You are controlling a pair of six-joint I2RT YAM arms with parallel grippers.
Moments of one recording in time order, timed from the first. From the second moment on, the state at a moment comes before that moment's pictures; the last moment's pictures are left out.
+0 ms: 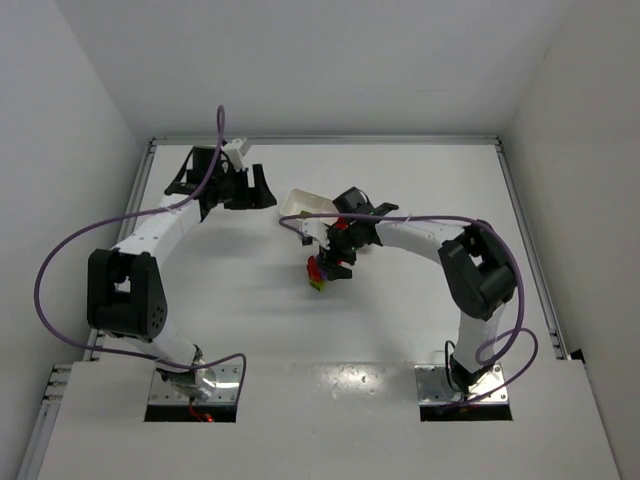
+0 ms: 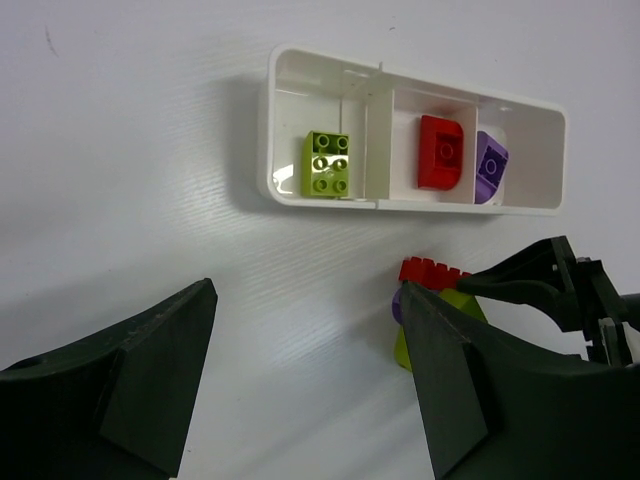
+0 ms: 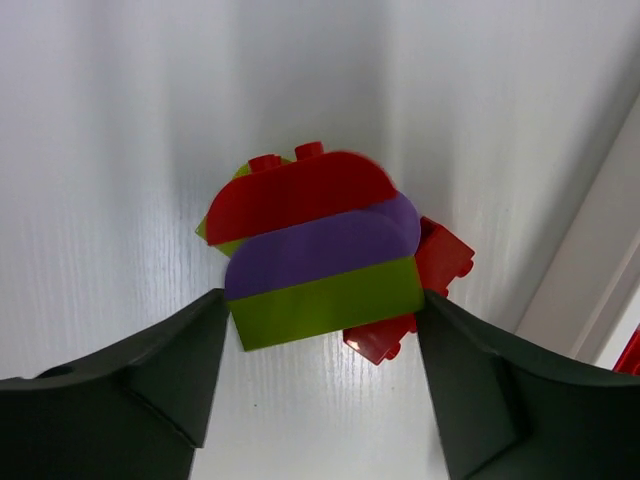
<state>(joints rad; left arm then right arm) -0.13 1.58 1.20 -0.30 0.43 -0.22 0.62 1.87 1.19 -0.43 -0.53 -0.82</state>
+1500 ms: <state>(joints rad) -0.13 1.56 1.04 -0.37 1.12 -0.16 0.68 1.71 1.27 -0.34 -0.51 -0.60</state>
